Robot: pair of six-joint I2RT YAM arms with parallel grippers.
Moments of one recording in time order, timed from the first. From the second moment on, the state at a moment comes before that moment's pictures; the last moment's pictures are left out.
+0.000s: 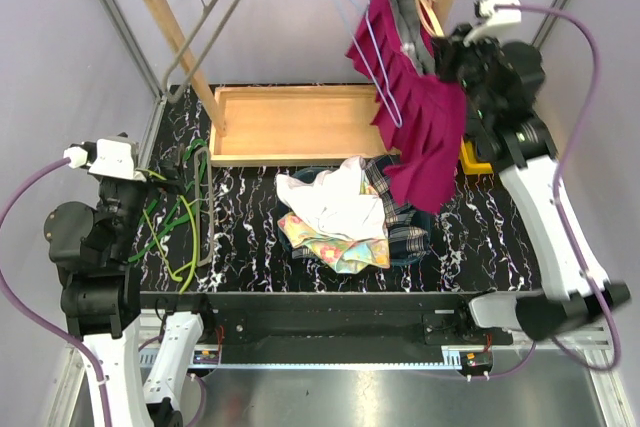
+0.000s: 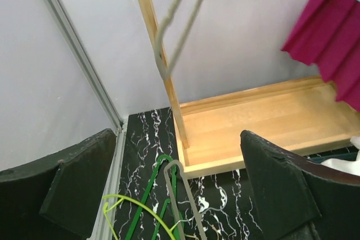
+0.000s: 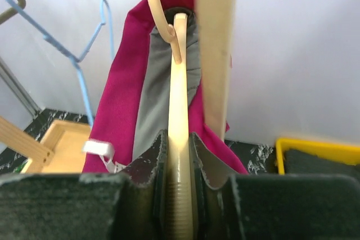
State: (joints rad) left arm 0.07 0.56 1.19 -0.48 0.20 0.16; right arm 0.29 1.39 1.70 -0.19 0.03 0.06
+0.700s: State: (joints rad) left arm 0.07 0.57 1.26 -0.48 0.23 0.11; right arm 0.28 1.49 1.91 -0.39 0.03 0.09
